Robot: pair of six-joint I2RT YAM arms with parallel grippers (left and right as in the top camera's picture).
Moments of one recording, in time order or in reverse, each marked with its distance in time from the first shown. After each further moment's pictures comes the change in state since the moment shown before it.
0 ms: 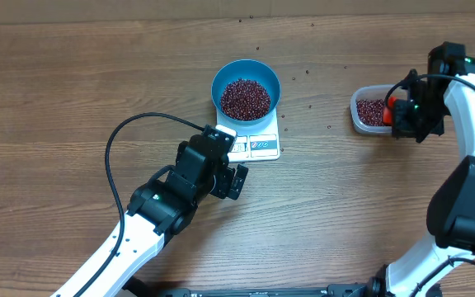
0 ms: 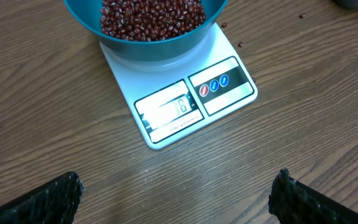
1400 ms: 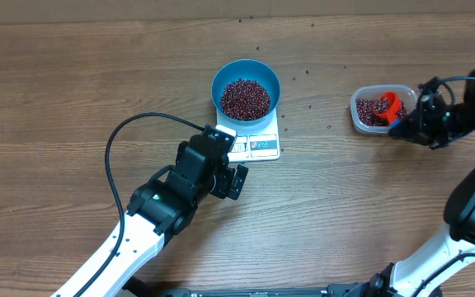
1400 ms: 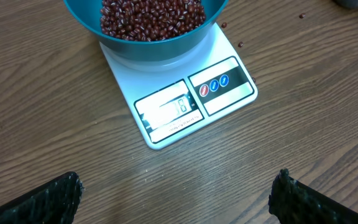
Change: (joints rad) left arm 0.000 0.000 0.000 0.000 0.000 0.000; right arm -0.231 0.057 0.000 -0.107 -0.544 -0.213
